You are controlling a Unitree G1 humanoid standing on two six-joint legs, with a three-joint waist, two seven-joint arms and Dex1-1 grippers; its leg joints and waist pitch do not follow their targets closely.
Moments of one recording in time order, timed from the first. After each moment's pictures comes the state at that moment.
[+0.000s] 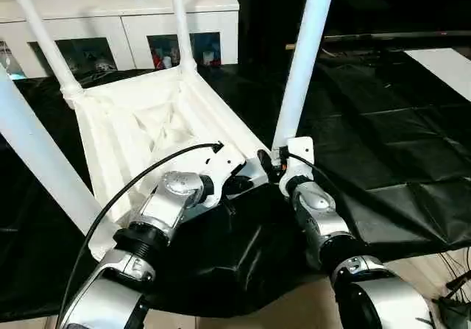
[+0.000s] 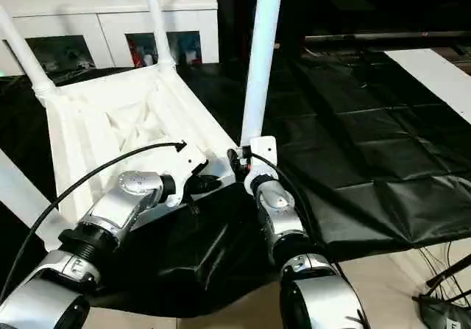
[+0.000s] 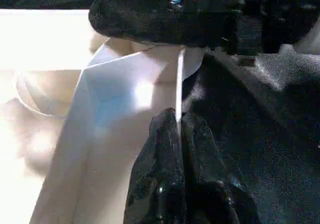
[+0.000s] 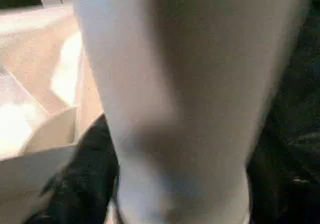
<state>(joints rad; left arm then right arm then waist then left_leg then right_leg) -0.64 0.15 -0.23 0.69 0.05 0.23 -0.75 -0.68 0.05 -0.08 1.10 0.05 -0.28 0.19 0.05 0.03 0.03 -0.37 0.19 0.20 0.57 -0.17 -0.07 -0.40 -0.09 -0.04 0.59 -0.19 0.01</state>
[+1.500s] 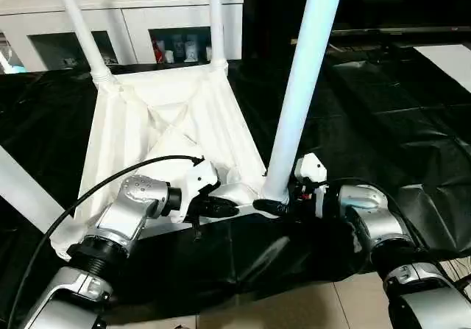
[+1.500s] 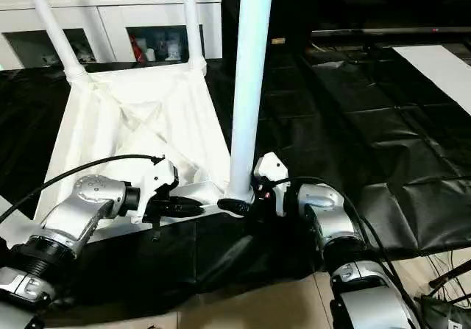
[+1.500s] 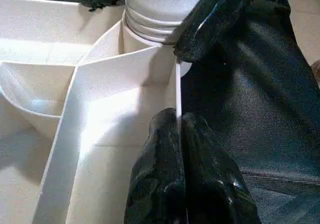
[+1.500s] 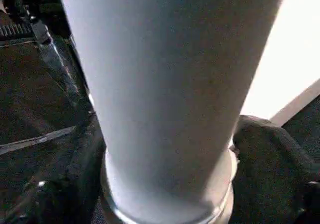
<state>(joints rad) -0.51 0.37 -0.28 0.48 -0.04 0.22 -1.18 -0.59 -0.25 0.09 0.93 0.08 -0.25 1.14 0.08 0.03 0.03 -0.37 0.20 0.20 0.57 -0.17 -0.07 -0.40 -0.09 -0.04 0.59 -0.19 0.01</state>
